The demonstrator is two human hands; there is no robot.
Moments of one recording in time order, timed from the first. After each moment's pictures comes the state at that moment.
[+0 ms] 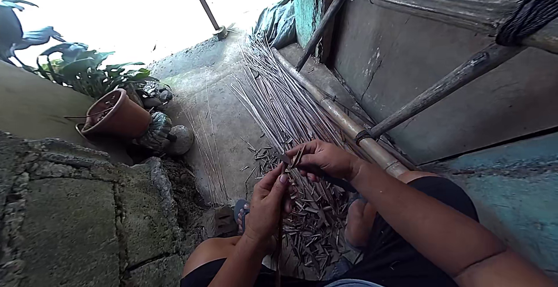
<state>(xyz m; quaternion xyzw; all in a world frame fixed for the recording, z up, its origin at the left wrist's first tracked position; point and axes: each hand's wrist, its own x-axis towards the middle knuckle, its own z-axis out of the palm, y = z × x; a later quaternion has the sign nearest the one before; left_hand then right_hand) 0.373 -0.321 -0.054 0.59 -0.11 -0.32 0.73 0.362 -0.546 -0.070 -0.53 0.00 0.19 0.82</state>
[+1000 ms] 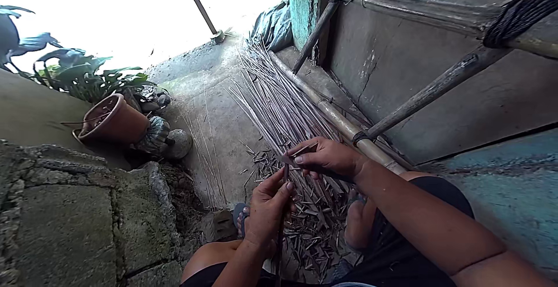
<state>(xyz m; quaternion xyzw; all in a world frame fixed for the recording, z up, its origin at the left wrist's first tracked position) 0.369 -0.325 -0.053 0.62 -0.09 -0.31 0.72 0.361 -0.558 -0.057 -0.58 0.01 0.19 0.79</state>
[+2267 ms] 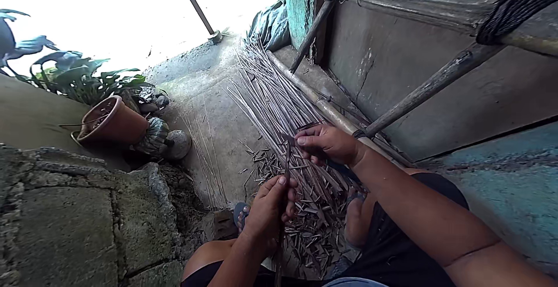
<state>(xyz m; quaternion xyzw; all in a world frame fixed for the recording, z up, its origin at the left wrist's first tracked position) 0.375 -0.321 -0.056 0.50 -0.07 -0.46 0.73 0.369 -0.572 -0.056 -0.55 0.06 0.15 0.82</state>
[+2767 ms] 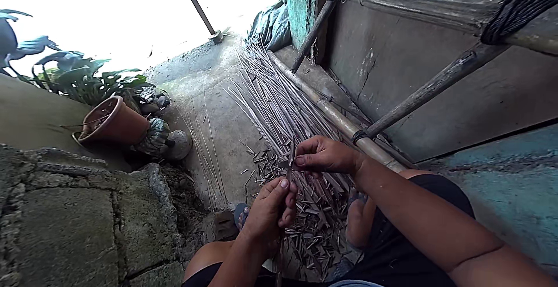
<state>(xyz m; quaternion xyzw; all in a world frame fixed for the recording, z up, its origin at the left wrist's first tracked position) 0.378 -0.318 -0.050 0.40 -0.08 -0.50 0.76 0.366 -0.565 -0.071 -0.61 -0.11 0.15 0.77</state>
